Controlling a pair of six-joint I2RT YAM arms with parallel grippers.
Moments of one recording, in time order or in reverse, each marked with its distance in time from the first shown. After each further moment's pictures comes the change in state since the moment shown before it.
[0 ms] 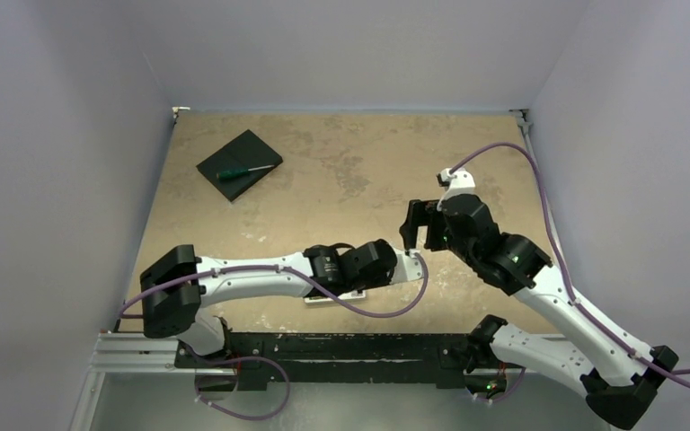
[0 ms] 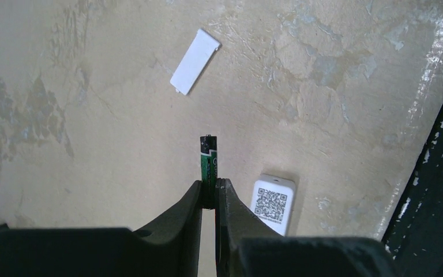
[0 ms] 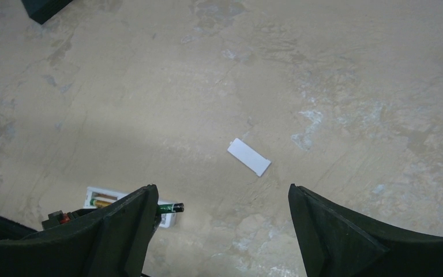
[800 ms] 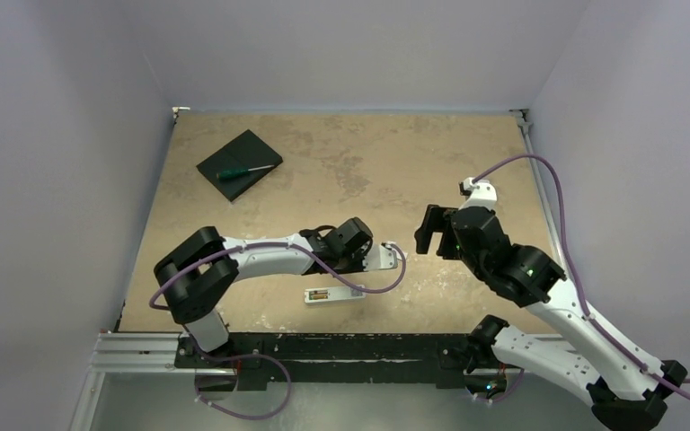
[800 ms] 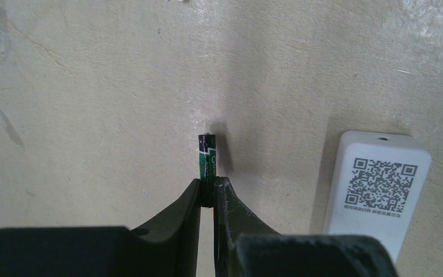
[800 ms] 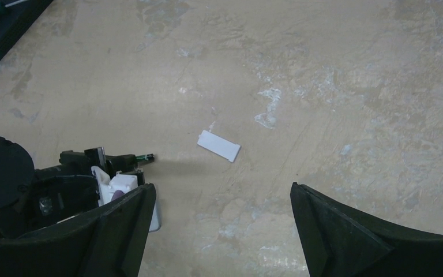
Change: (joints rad) left arm 0.274 0.120 -0.132 0.105 0.235 0.319; right arm 0.008 -0.091 -0.018 -0.123 0.168 0.157
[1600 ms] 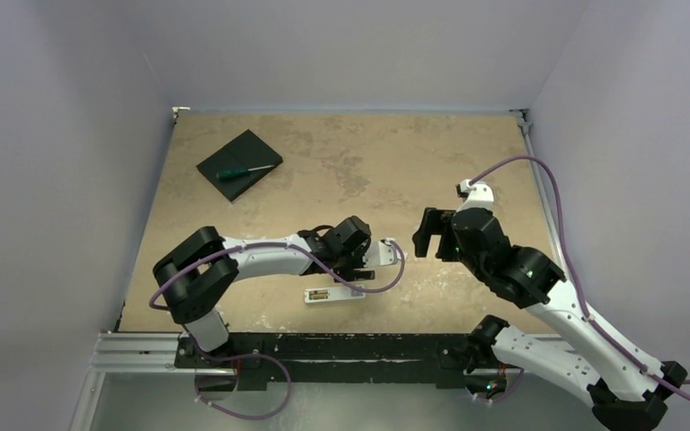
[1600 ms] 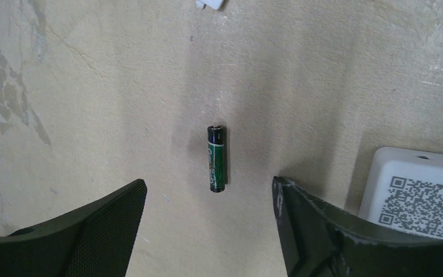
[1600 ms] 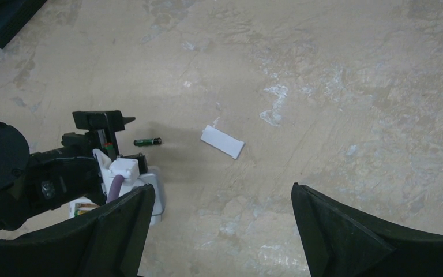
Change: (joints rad) left arm 0.008 0.015 -0.019 0.091 -0.042 0.016; right arm 0.000 -0.006 -0.023 0.013 -0.034 -0.025
